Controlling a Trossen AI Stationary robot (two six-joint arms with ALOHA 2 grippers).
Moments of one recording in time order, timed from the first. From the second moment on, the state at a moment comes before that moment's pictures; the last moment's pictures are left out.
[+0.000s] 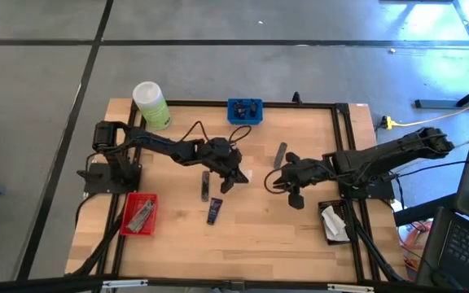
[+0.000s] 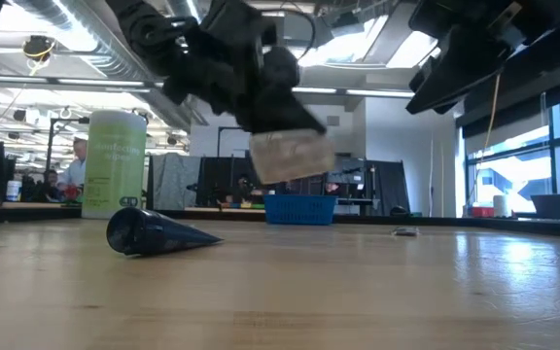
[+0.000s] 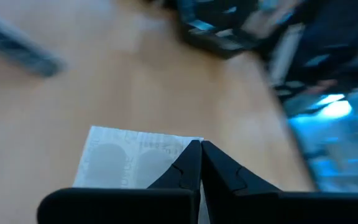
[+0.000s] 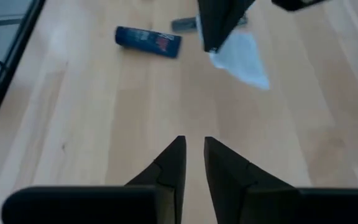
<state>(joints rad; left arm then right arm) 0.11 1.76 0.92 0.36 0.41 -0.38 0.23 1.16 0.69 -0.28 0.09 0.24</state>
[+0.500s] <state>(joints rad) 0.05 1.76 0.92 0.66 0.62 -0.60 0.26 1.24 0.70 -0.09 0.20 0.05</state>
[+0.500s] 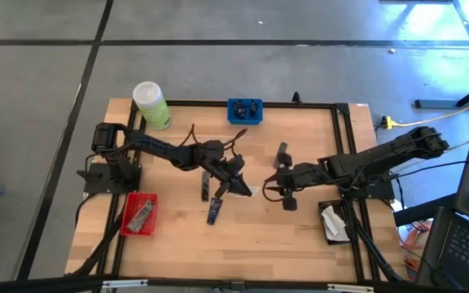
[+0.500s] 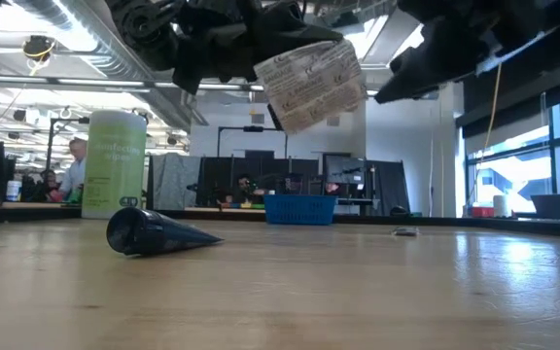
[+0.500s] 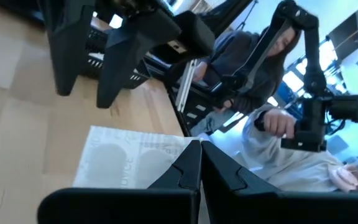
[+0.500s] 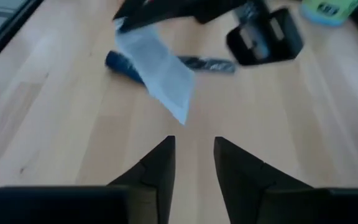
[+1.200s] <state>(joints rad) 0.05 1.76 0.92 0.83 0.62 -0.69 0.26 1.25 0.70 0.03 0.20 -0.07</state>
